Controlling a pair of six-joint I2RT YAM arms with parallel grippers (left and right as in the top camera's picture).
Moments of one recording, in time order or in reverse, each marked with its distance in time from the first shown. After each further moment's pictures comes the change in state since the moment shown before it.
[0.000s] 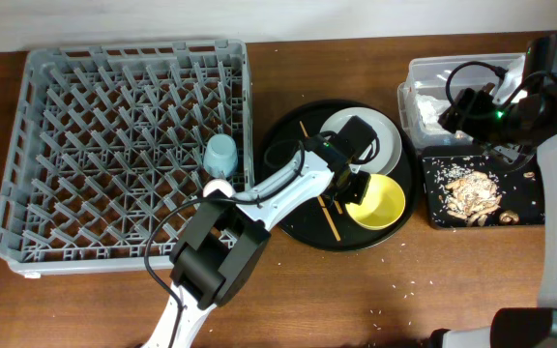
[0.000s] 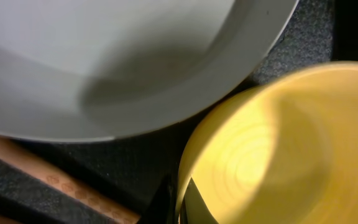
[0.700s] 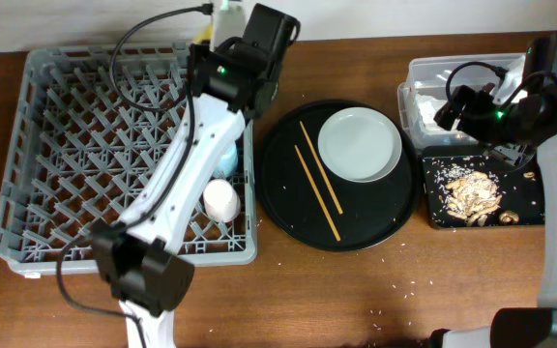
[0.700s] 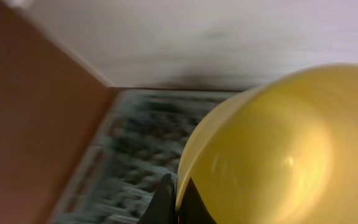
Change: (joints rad) left arm 0.300 -0.217 0.353 -0.219 -1.241 0.099; right arm 0.000 0.000 0.000 0.000 0.005 -0.002
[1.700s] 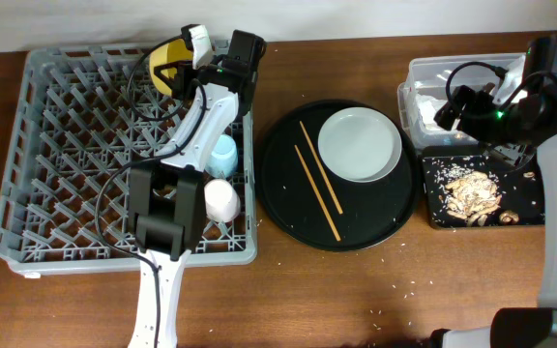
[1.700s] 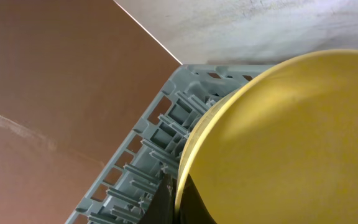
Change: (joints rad) left arm 0.154 0.372 -0.011 0.241 -0.340 0.003; right arm 0.000 0.000 0.000 0.000 0.000 0.000
